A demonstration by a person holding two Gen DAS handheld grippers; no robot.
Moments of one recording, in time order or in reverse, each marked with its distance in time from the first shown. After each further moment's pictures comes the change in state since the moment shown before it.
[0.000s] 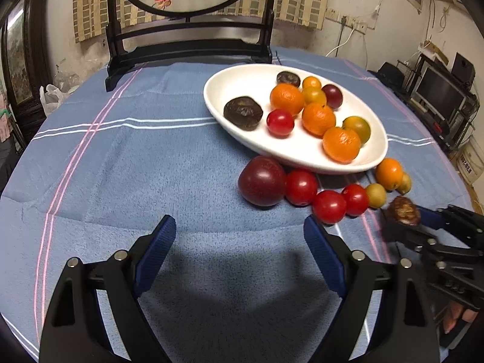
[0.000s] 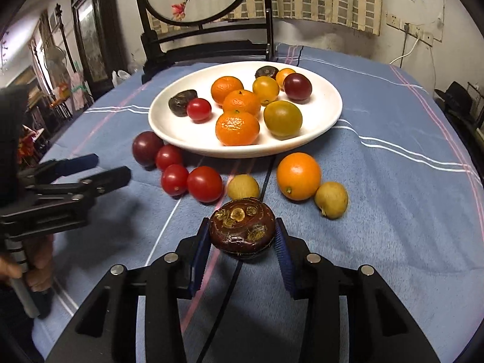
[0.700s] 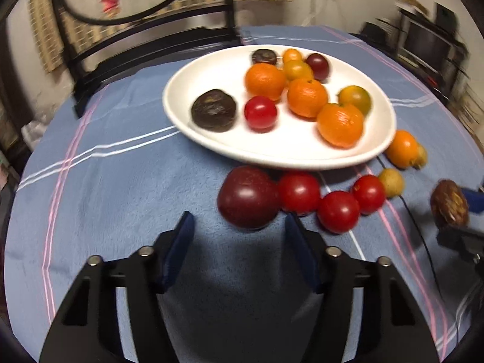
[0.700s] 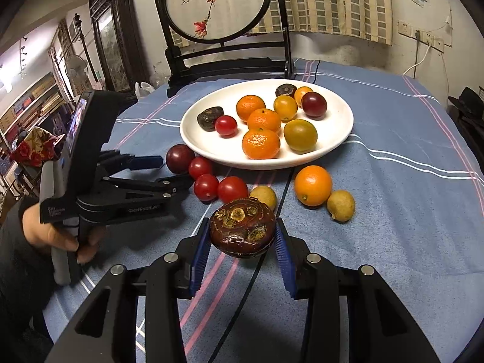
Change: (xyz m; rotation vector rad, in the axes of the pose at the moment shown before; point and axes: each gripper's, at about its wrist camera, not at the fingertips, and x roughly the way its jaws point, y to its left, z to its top) left arm 0.034 -0.018 0.020 0.219 0.061 -0.028; right arm -0.023 0.006 -0.001 -0.025 -0.049 0.086
